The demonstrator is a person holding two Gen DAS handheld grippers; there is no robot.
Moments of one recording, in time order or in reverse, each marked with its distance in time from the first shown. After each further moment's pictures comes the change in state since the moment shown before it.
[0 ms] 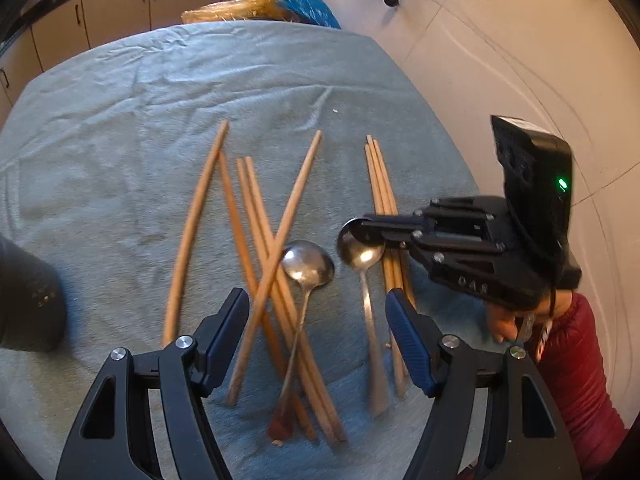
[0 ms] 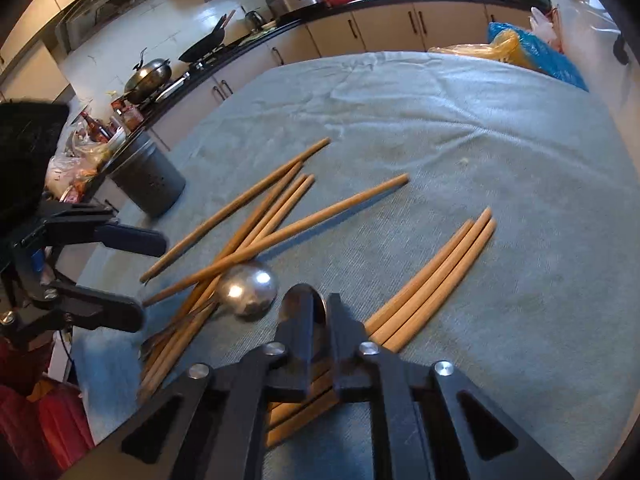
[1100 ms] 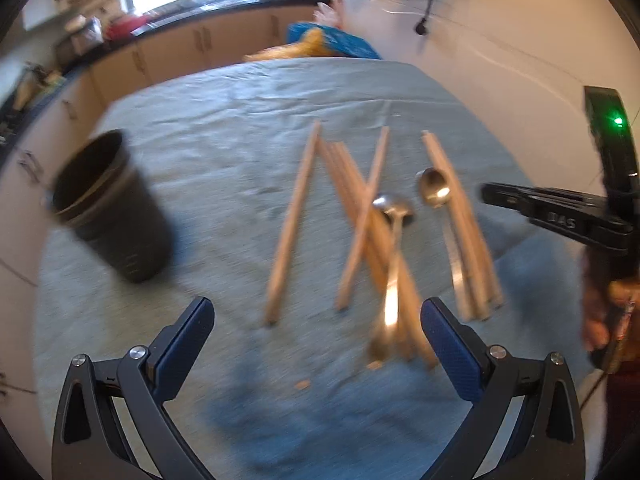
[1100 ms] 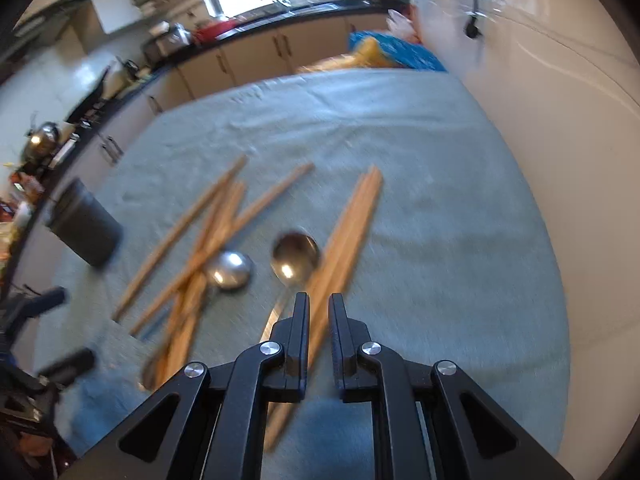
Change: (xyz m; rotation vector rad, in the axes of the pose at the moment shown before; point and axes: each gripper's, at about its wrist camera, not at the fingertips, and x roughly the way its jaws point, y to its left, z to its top) left arm -0.048 0.022 -0.081 0.047 -0.208 0.203; right arm -0.053 0.054 -0.029 0.291 -0.119 -0.397
